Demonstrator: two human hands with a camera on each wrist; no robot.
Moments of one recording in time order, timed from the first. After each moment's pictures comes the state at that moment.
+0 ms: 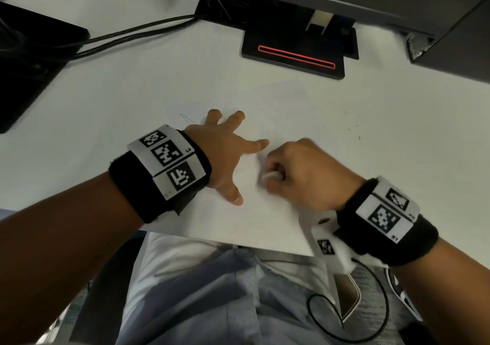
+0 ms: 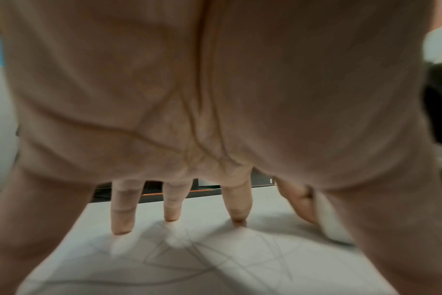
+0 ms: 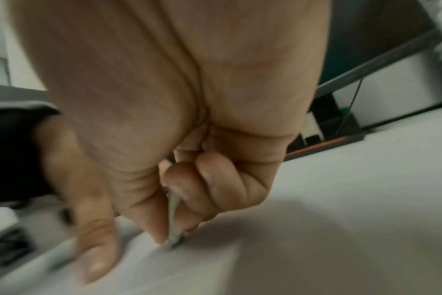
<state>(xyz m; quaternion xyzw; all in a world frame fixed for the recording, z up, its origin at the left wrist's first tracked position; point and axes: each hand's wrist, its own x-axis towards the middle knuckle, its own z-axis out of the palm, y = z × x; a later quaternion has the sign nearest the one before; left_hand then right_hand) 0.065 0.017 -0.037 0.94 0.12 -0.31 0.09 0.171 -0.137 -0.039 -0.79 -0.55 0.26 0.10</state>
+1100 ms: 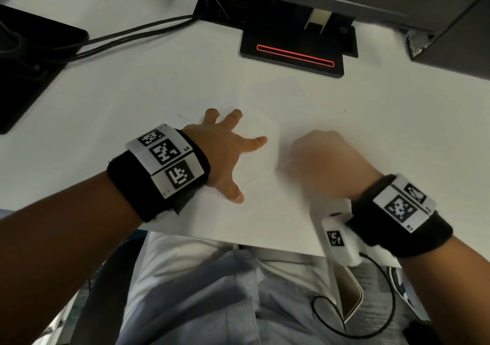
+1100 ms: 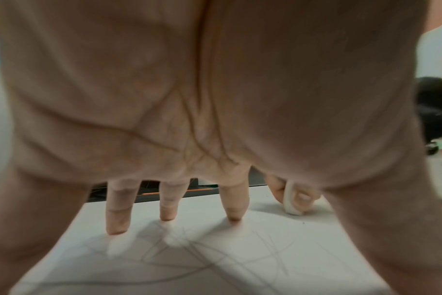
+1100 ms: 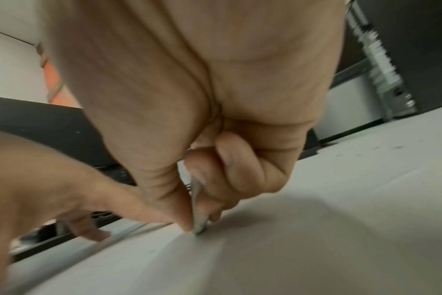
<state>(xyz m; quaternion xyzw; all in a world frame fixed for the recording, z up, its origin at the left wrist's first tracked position) 0.065 0.015 -0.035 0.93 0.13 -0.32 0.09 0.193 -0.152 -0.037 -0.85 -0.47 0.22 0.09</state>
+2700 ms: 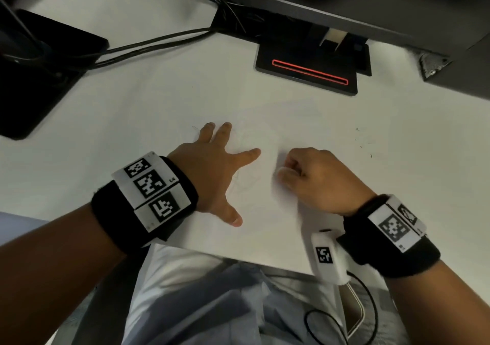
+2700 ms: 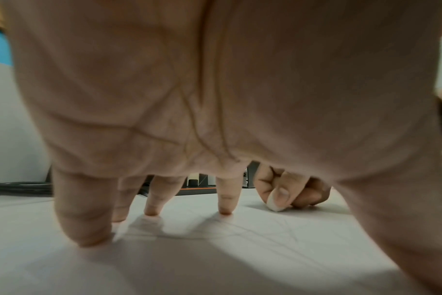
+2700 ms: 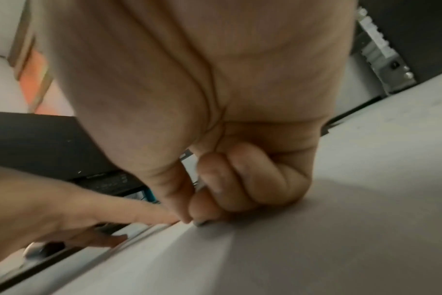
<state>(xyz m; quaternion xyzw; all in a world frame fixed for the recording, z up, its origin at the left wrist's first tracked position) 0.036 0.030 -0.045 0.94 0.16 -0.29 0.11 0.183 -0.128 -0.046 -0.85 -0.45 0.25 0.13</state>
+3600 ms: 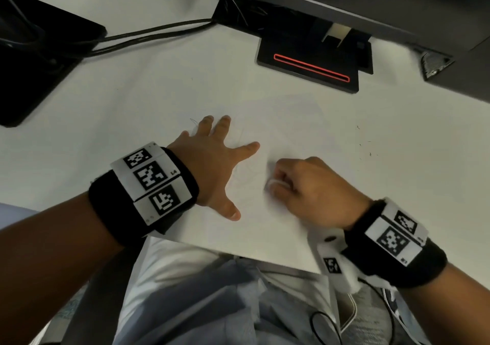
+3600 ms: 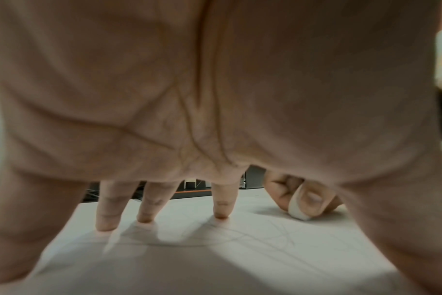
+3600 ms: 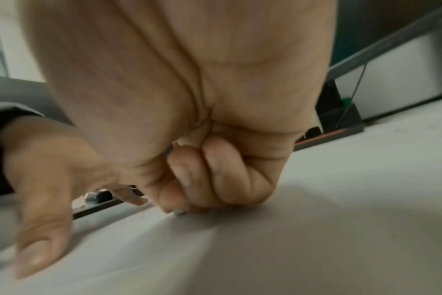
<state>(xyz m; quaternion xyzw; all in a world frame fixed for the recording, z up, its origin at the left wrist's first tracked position) 0.038 0.030 -0.044 0.94 0.16 -0.29 0.10 0.169 -0.136 -0.049 -0.78 -0.56 0.25 0.12</state>
